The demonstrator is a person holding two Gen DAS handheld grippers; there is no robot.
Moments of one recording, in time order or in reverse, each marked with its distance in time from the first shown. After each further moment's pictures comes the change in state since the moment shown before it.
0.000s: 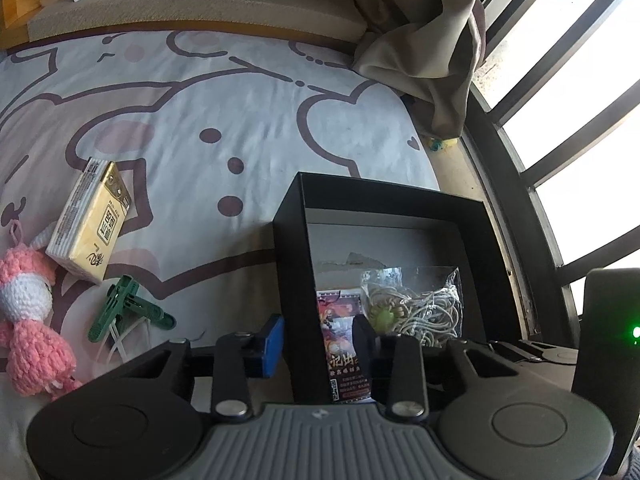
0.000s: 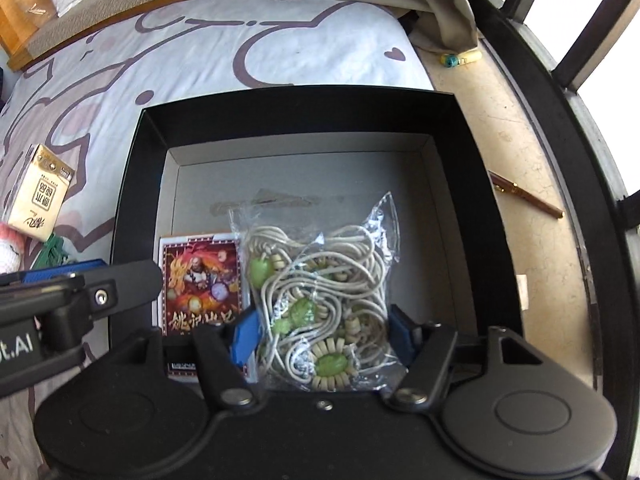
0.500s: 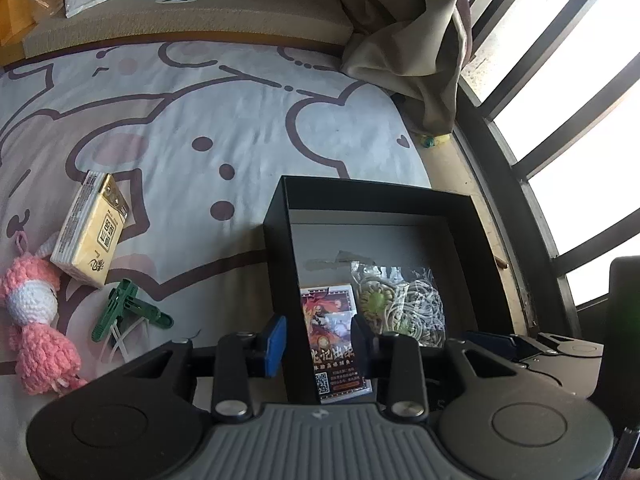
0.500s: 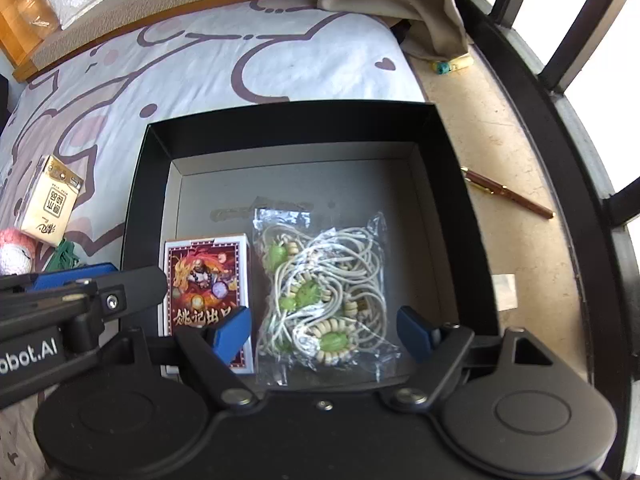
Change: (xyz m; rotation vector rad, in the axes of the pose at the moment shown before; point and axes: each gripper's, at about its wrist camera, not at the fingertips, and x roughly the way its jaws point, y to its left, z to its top) left arm -0.010 -0.013 -0.003 0.030 -0.007 0.022; right arm -0.018 -0.010 0.000 0.016 -0.020 0.014
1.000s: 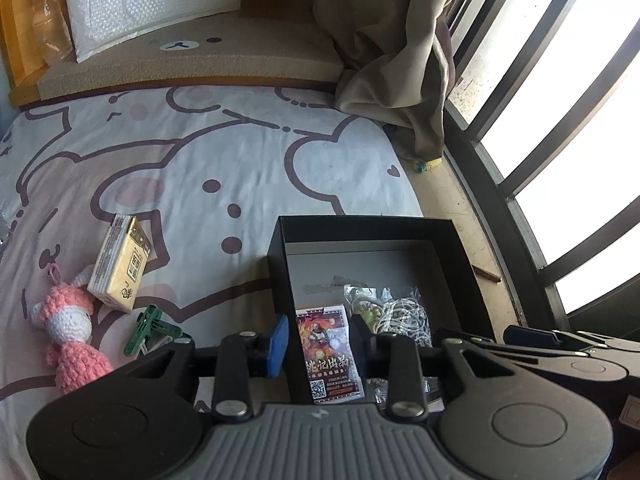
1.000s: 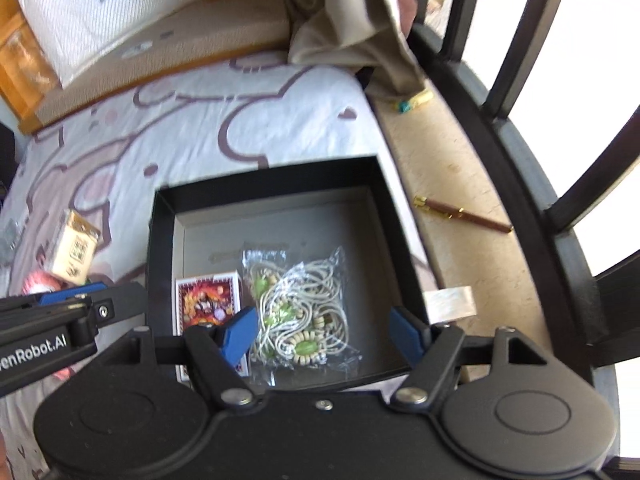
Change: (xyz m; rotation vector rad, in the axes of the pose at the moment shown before) left arm -0.043 -0.018 0.003 0.041 -0.083 0.046; right arm -0.061 -0.026 -0.003 0.085 -0.121 0.001
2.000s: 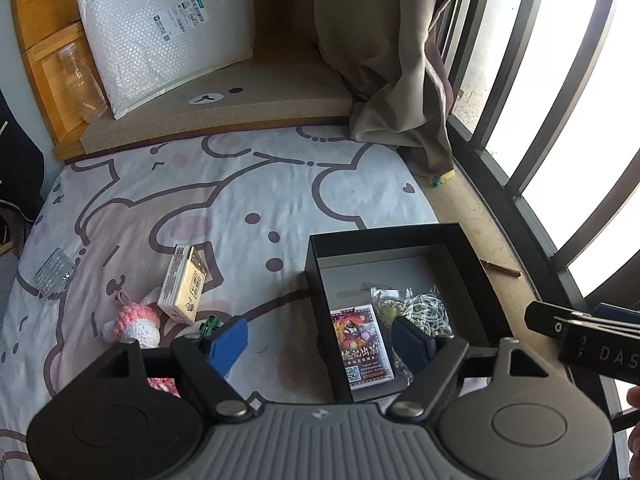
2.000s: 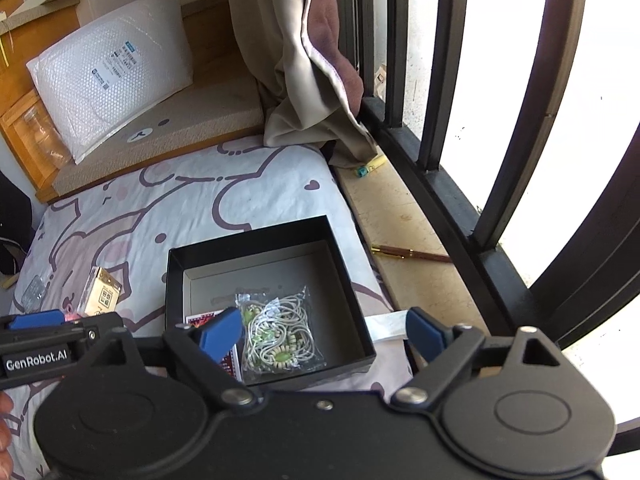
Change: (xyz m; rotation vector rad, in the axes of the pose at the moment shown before) left arm -0.056 -0.015 -0.020 0.093 -0.091 0.147; right arm -0.085 -0.033 -0.031 0.086 -0.214 -0.006
